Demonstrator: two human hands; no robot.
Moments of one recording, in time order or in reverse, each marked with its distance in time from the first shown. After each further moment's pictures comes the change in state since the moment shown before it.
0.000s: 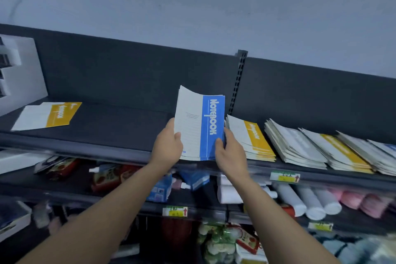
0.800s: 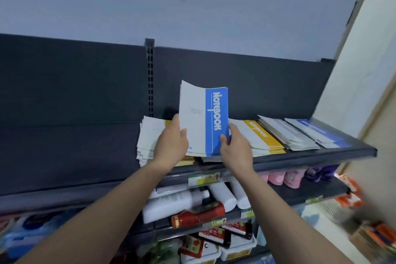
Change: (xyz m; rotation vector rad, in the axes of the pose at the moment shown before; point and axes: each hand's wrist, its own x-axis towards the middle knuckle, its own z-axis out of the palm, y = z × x) left_hand 0.034 0.115 0.229 0.043 -0.277 0.193; right_hand 0.054 0.163 -0.171 -0.184 0.277 0.200
